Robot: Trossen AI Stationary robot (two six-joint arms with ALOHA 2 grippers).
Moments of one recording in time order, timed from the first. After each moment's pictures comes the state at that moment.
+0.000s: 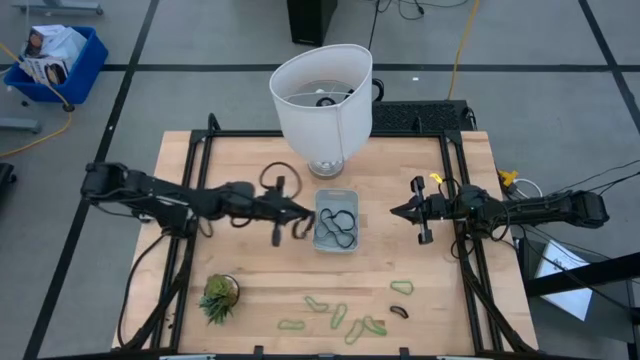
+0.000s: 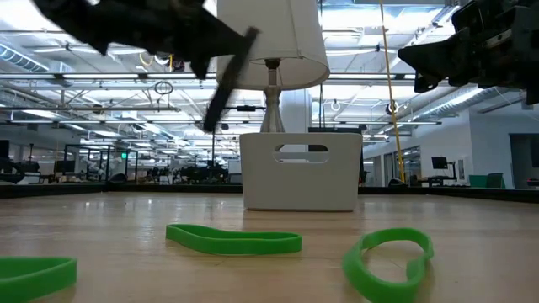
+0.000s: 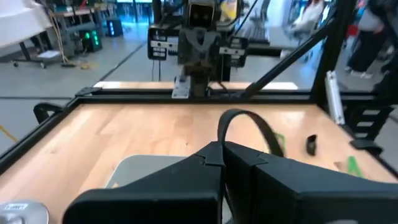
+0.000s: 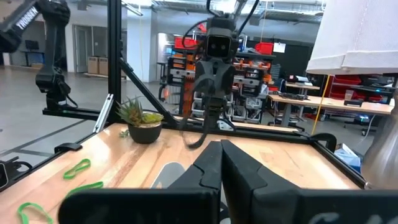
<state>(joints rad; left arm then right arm) -0.02 1.31 0.60 0.57 0.03 0.00 -0.09 0.57 0.01 0.69 -0.18 -0.07</state>
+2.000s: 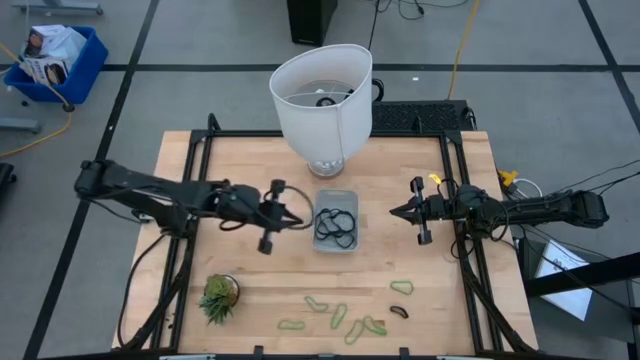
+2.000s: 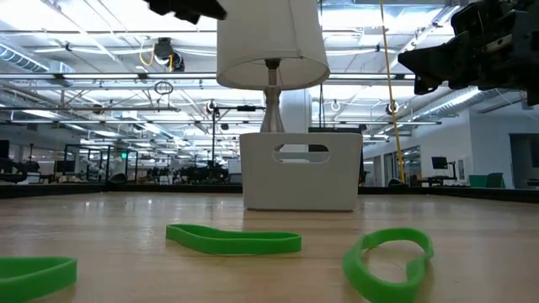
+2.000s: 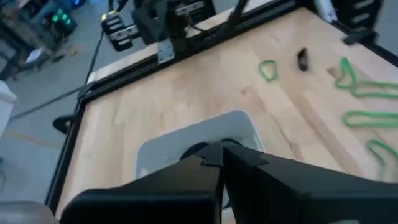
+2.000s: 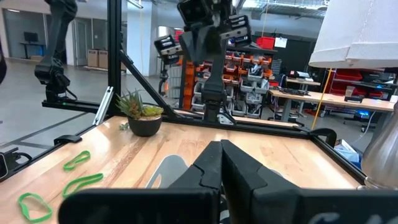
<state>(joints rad) -0.16 1.20 0.92 -0.19 -0.09 0.34 -0.09 0.58 0.01 0.67 -0.18 -0.09</state>
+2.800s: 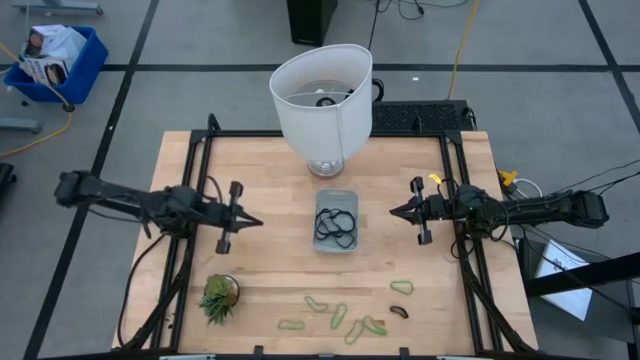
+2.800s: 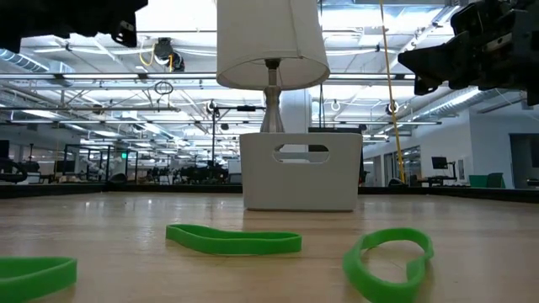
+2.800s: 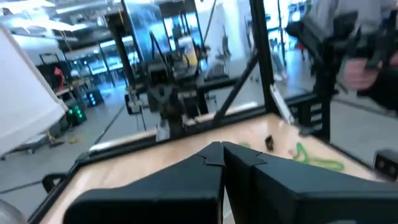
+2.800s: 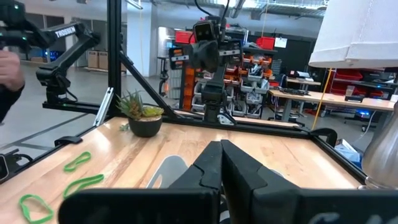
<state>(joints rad) -0.15 0.59 0.27 0.36 0.05 0.22 -0.09 0.58 0.01 0.67 -0.18 -0.08</state>
